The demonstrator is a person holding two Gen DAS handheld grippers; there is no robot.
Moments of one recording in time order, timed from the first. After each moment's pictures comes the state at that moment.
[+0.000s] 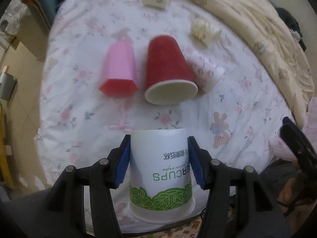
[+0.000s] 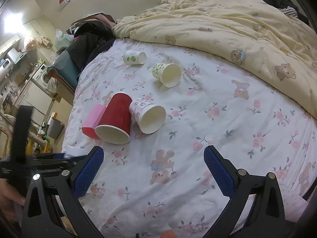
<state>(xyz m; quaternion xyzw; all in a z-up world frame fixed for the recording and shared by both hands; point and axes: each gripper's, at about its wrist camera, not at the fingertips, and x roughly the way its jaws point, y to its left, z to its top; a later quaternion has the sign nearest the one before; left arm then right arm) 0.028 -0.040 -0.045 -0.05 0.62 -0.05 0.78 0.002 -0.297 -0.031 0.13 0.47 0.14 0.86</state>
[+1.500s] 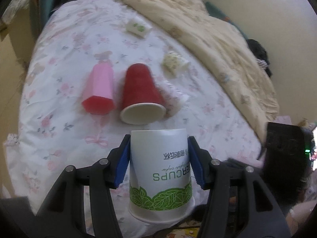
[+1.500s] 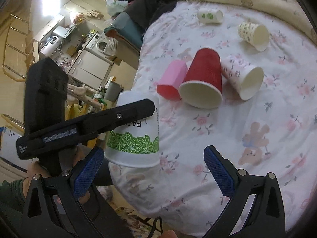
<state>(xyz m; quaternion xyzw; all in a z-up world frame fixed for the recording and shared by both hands) 0.009 -0.031 -0.021 -0.17 0.52 -0.15 0.82 -0.003 -0.206 -0.056 0.18 0.54 0.37 0.74</state>
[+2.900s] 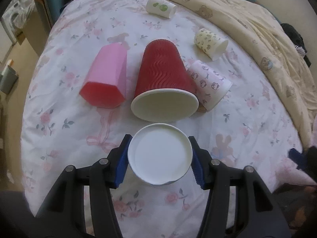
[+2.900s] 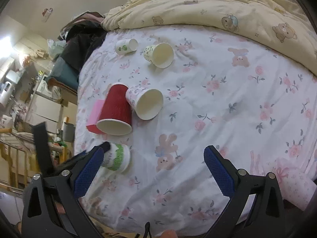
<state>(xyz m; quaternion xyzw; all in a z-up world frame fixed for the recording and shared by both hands) 0.039 -0.077 -0.094 -0.08 0.57 -0.02 0.82 0.006 -0.330 -0.050 0.24 0.52 0.15 0.81</state>
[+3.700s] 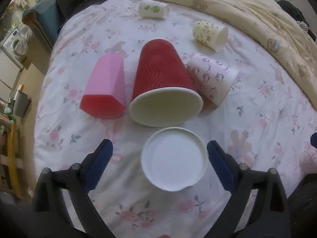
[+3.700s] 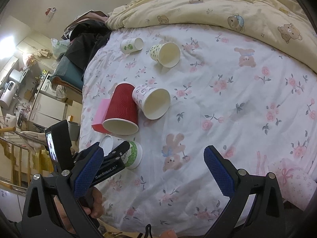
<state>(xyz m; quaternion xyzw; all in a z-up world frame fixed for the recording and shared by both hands) 0.041 -0.097 -0.103 0.02 0.56 0.00 0.83 0.009 -0.321 -0.050 0.23 0.52 0.16 0.80</state>
